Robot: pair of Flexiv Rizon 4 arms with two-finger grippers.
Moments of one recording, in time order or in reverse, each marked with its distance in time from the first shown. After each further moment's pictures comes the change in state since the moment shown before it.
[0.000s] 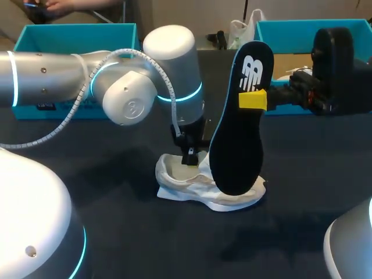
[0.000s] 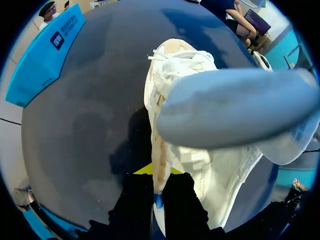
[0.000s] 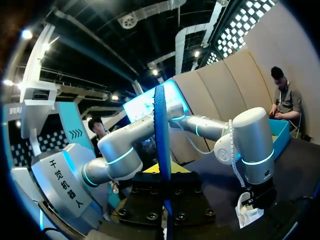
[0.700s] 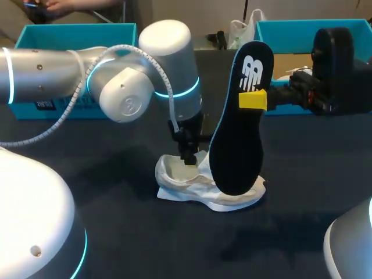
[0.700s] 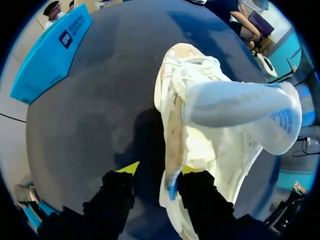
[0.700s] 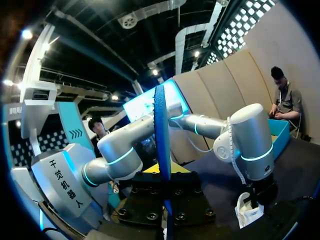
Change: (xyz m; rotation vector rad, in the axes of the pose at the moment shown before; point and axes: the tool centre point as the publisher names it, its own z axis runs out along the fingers) left arm -0.009 0.004 -0.009 0.004 -0.026 -0.023; right arm 0.000 0.000 0.000 0.000 0.000 0.000
